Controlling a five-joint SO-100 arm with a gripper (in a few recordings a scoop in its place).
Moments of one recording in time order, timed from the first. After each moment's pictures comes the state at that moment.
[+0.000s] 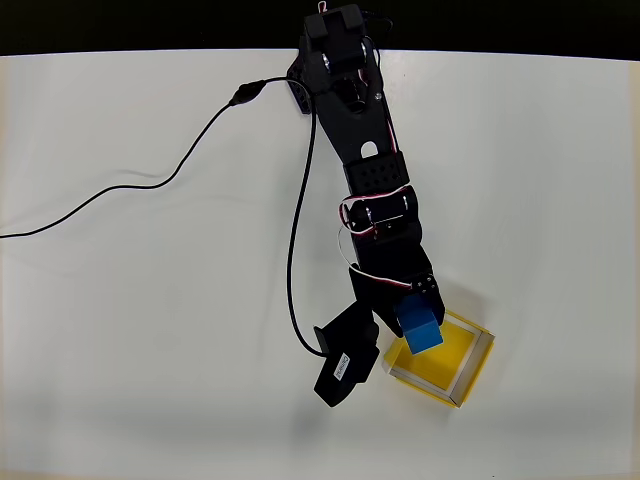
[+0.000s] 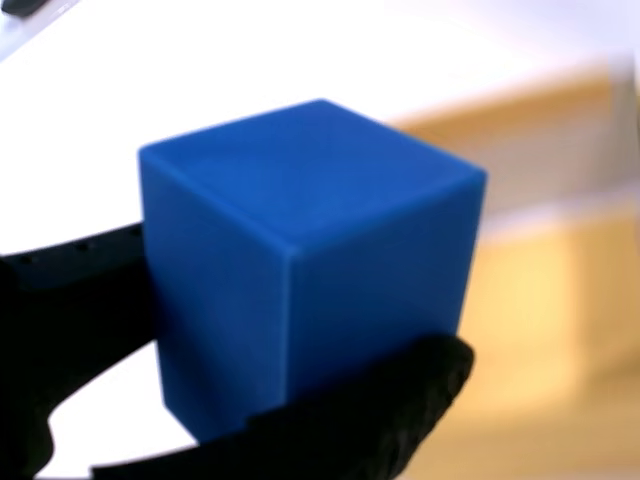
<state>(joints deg) -24.0 104.1 117.9 18.1 -91.8</state>
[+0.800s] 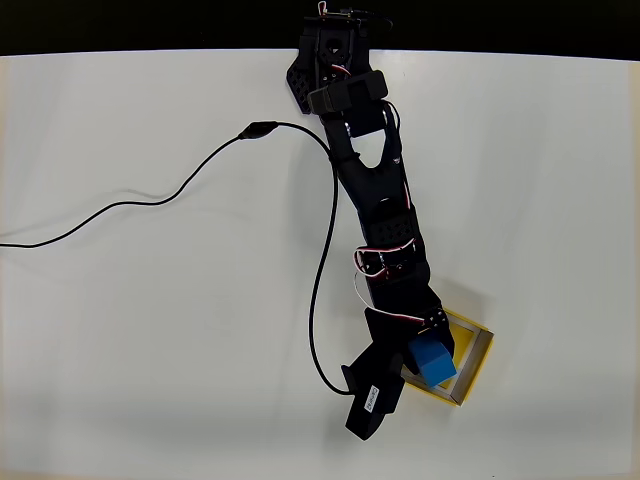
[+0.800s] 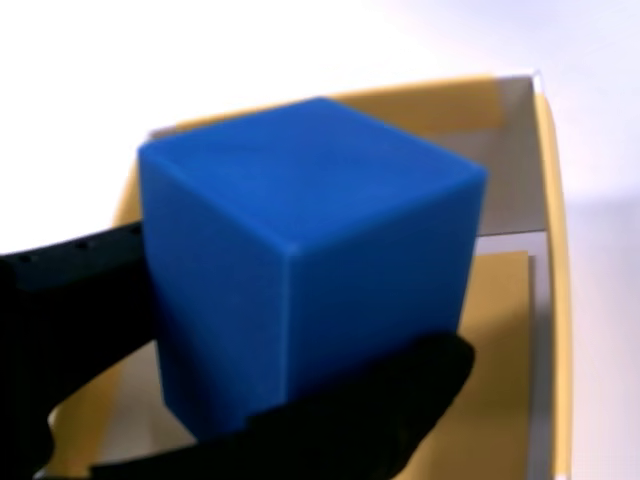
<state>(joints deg) -24.7 73.9 106.8 -3.5 -96.2</state>
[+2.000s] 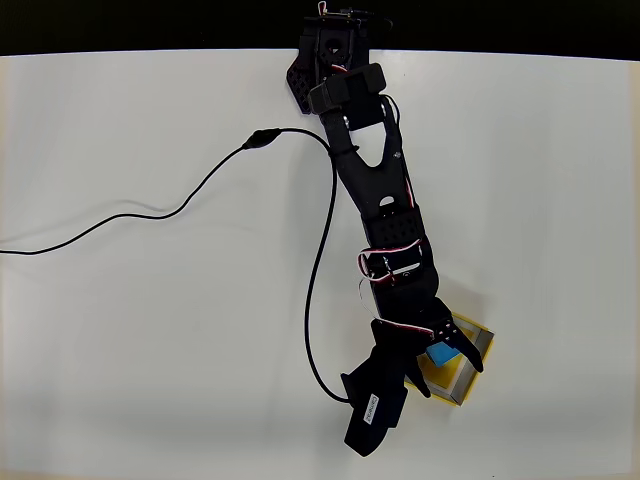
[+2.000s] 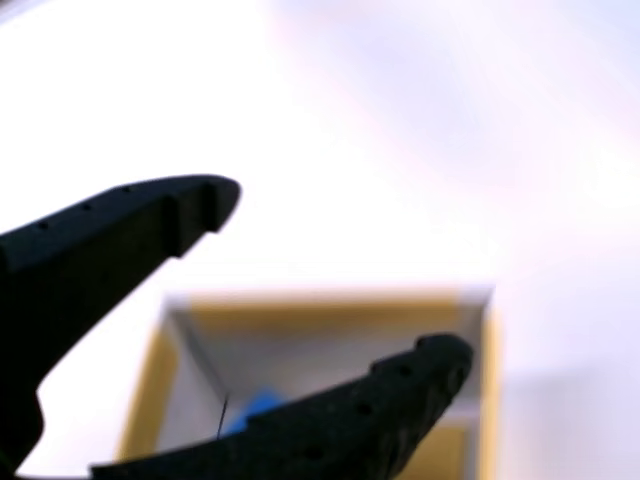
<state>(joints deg) -23.1 84.6 102.7 0.0 -93.0</state>
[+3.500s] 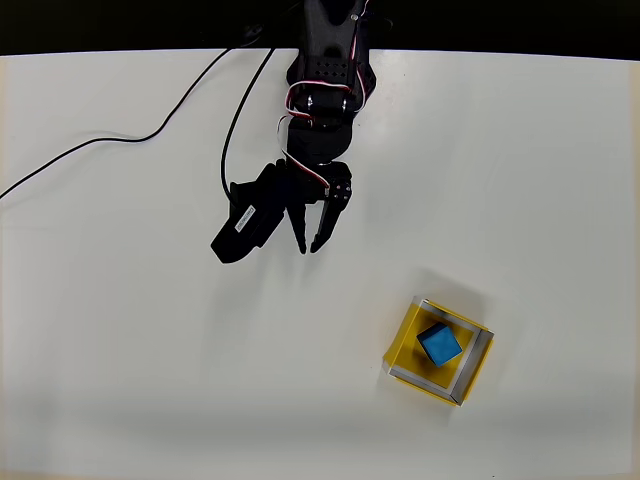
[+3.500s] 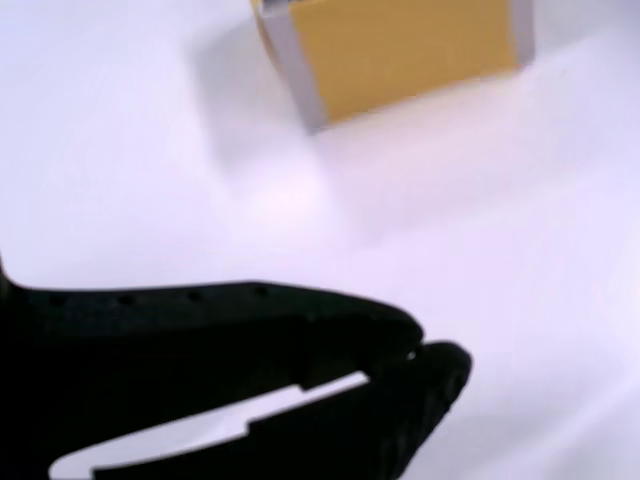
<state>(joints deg) -0.4 188.1 178.7 40.8 -99.8</state>
